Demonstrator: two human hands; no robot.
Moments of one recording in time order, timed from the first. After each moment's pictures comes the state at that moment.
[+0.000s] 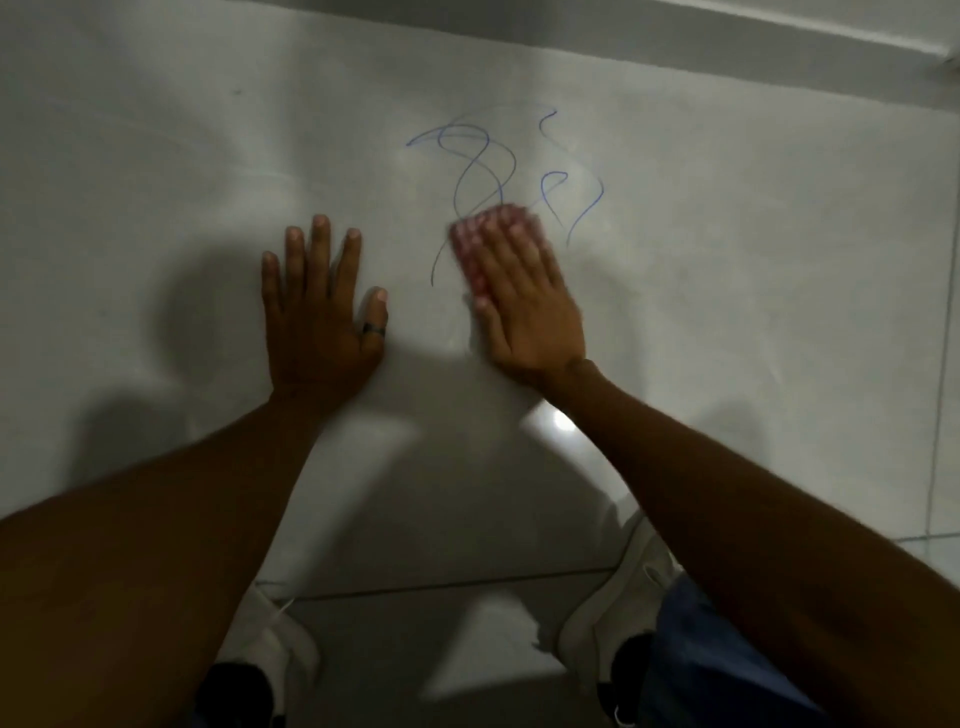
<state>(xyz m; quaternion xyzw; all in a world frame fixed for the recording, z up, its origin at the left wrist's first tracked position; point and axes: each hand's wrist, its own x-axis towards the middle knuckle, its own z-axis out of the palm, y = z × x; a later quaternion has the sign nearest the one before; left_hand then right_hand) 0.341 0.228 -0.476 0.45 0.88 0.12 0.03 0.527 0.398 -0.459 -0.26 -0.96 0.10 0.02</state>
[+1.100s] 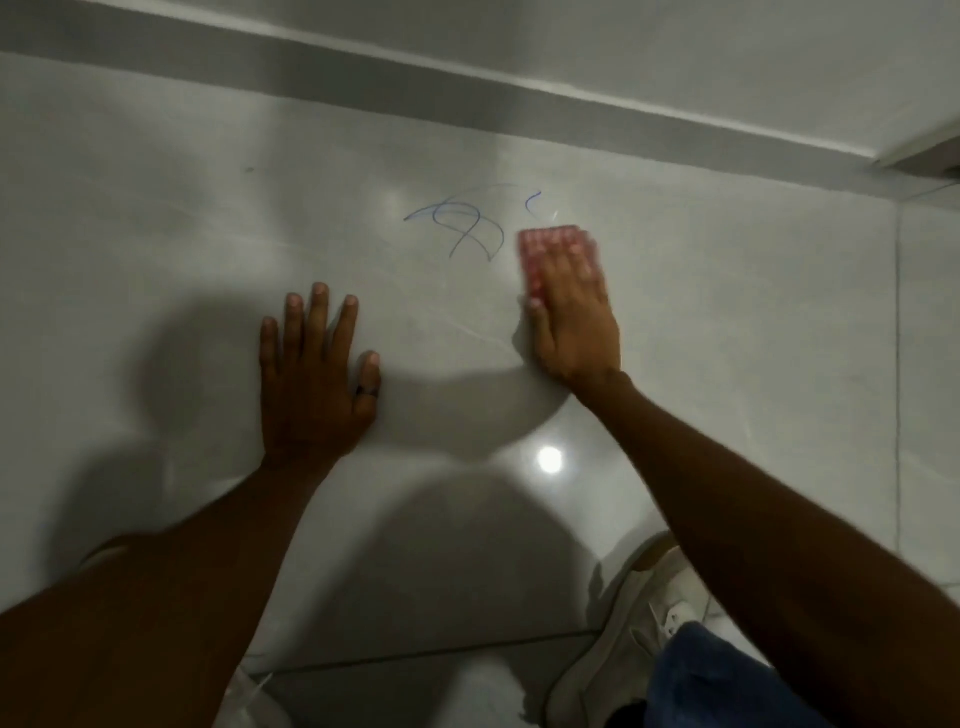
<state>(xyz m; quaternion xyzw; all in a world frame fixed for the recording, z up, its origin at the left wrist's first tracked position) 0.342 0.229 -0.476 0.45 0.88 0.13 0.02 0.536 0.475 -0.446 -0.34 -0.94 0.09 0.02</state>
